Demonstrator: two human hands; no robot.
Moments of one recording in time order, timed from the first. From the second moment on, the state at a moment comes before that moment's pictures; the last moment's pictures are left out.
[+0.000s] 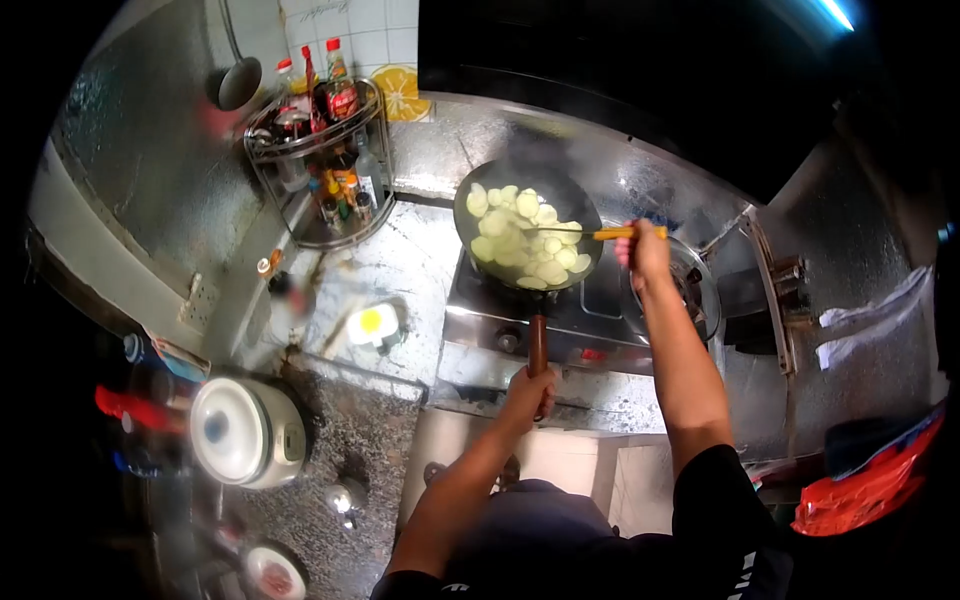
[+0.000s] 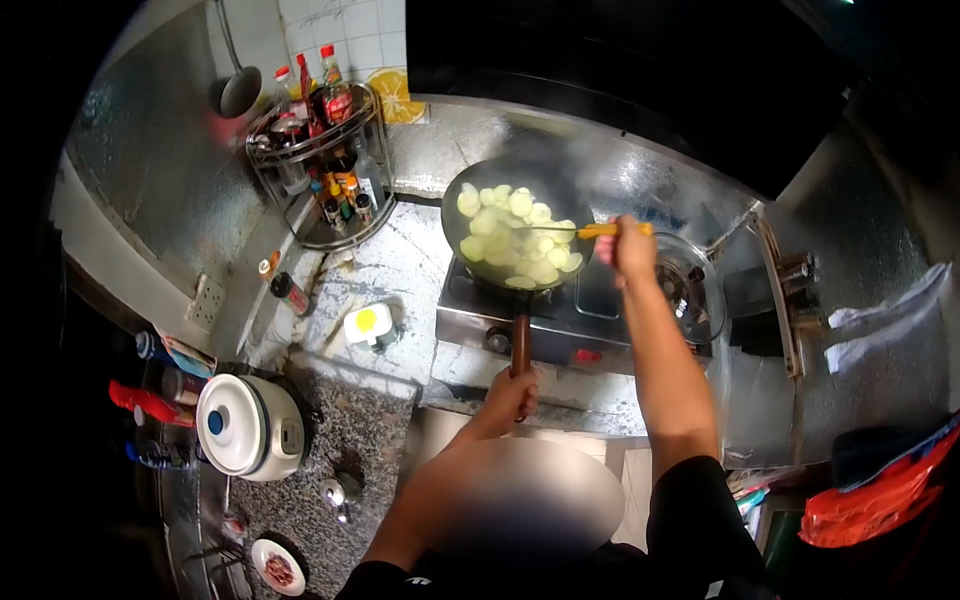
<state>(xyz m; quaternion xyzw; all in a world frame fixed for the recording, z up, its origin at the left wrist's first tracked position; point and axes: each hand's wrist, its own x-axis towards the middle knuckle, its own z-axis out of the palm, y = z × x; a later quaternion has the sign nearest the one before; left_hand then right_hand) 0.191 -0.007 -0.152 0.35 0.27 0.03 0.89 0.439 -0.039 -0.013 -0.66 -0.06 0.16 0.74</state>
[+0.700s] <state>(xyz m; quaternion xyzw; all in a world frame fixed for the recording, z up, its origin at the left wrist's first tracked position) 0.194 -0.008 -0.142 0.34 0.33 0.01 0.88 0.411 -0.093 0.063 -0.78 -0.26 0.20 0.54</state>
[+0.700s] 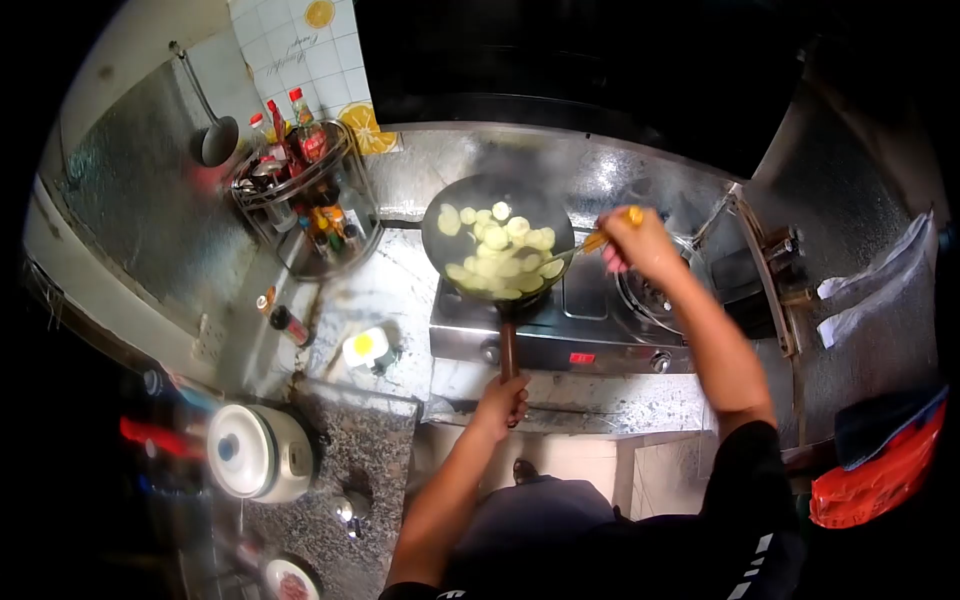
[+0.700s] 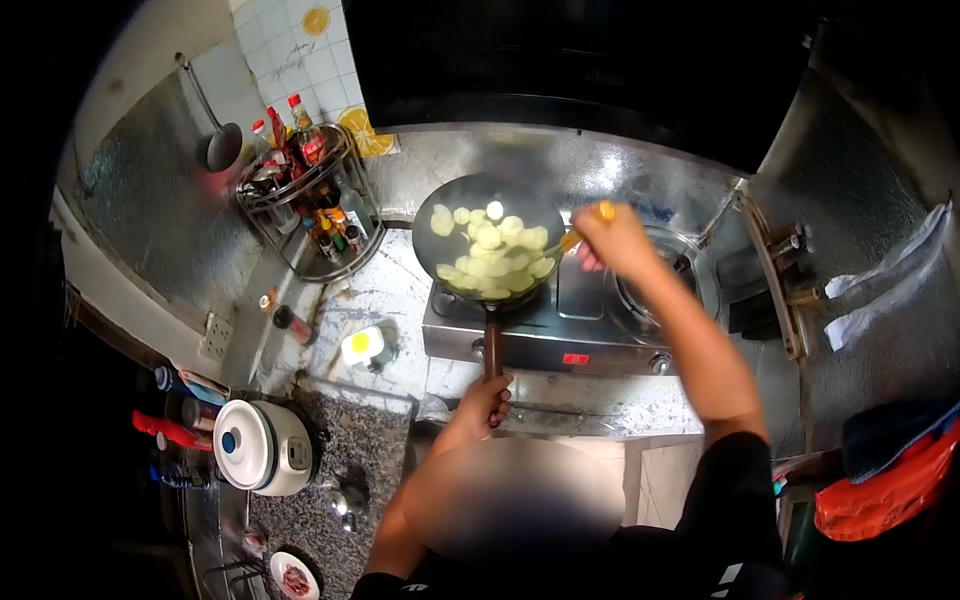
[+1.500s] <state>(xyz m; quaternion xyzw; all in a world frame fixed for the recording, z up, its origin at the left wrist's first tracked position) 0.196 -0.007 -0.135 0.36 0.34 0.02 0.87 0.473 -0.030 0.113 -0.85 -0.37 0.18 0.32</state>
